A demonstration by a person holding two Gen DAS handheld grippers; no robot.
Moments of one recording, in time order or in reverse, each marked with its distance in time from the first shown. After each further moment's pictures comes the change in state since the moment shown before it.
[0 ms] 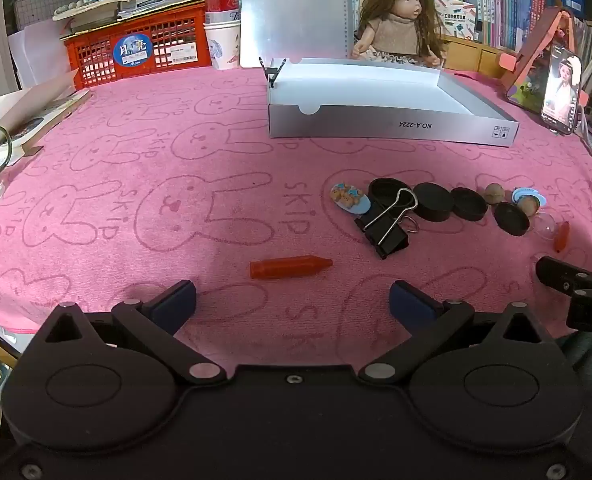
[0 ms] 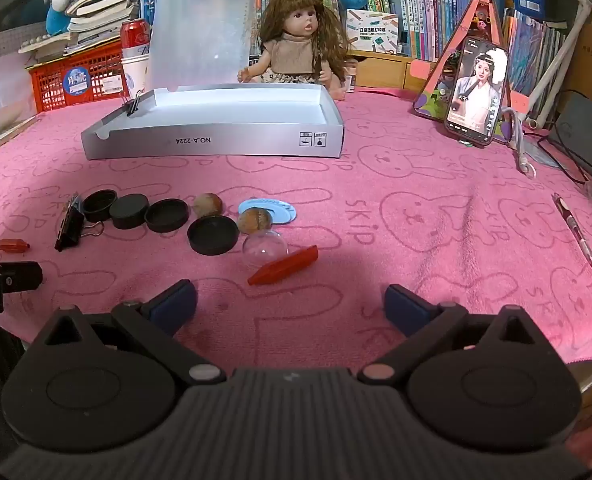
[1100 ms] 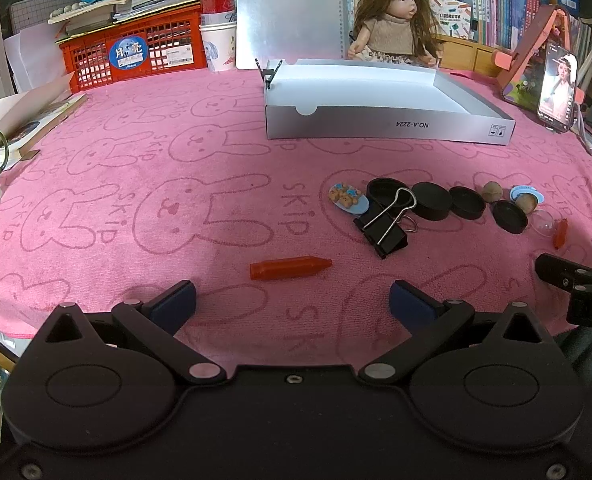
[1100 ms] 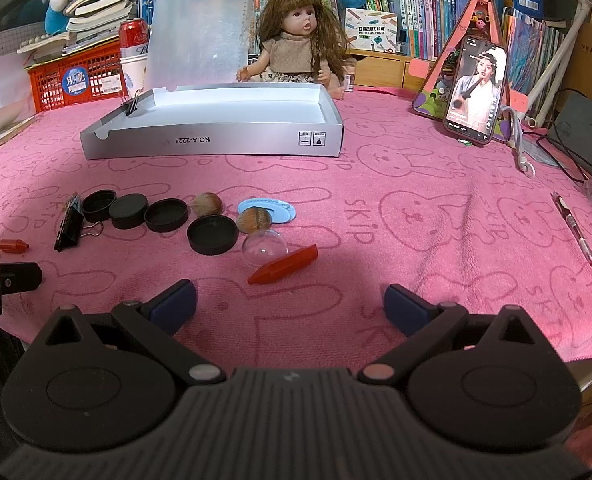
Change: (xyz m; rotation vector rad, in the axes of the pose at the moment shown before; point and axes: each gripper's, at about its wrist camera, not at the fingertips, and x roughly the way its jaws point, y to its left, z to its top) left arm 0.000 0.000 0.001 0.011 -0.003 -0.008; right arm -0.001 0.000 0.001 0.000 0.001 -0.002
